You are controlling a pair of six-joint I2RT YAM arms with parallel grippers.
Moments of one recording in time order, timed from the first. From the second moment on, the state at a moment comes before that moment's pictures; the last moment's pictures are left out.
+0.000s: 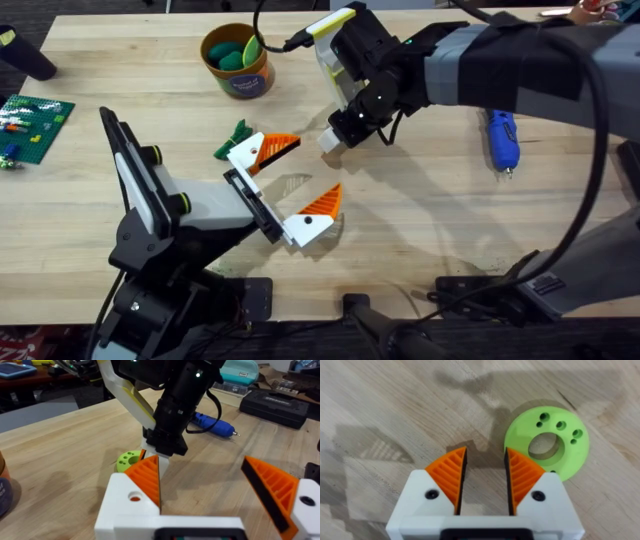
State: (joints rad) left arm -0.37 0.00 0.01 -0.06 0.55 -0.06; right arm 0.63 1.79 1.22 -0.63 -0.09 -0.03
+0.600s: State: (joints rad) left arm -0.37 0.00 0.01 -0.06 0.55 -0.06; right arm 0.63 1.80 1.22 -0.67 -0.09 -0.03
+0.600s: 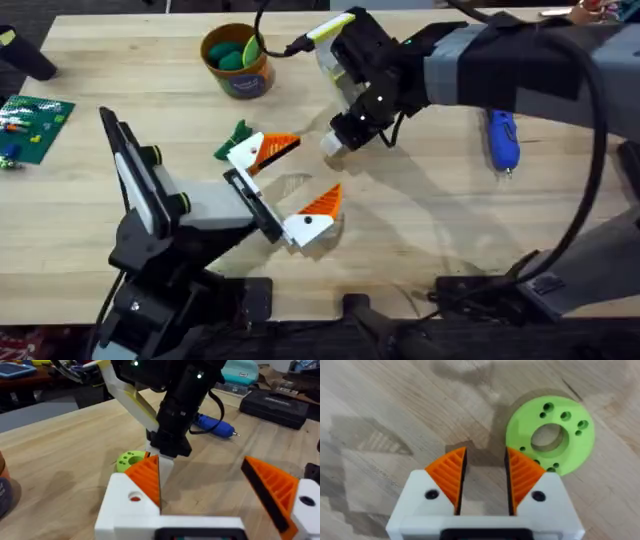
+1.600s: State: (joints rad) left arm -0.37 0.00 0.01 -0.06 0.55 -0.06; right arm 0.63 1.68 1.22 -0.77 0.03 -0.03
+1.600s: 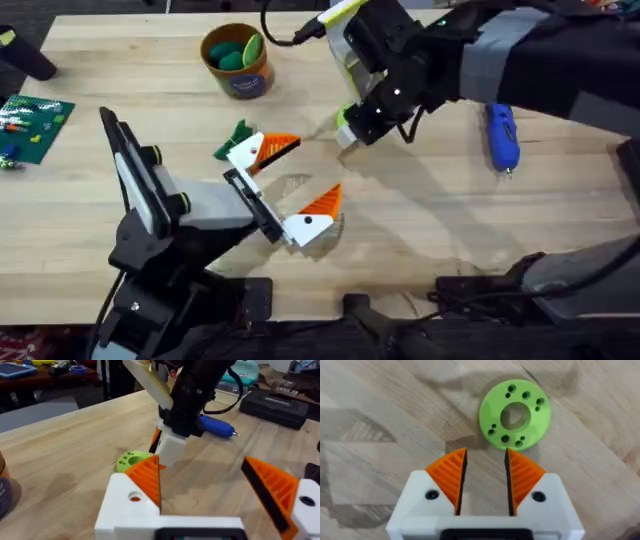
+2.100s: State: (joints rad) left arm -0.37 0.00 0.01 -0.06 0.55 -0.06; right arm 0.59 1.73 1.22 -0.75 0.06 -0.03
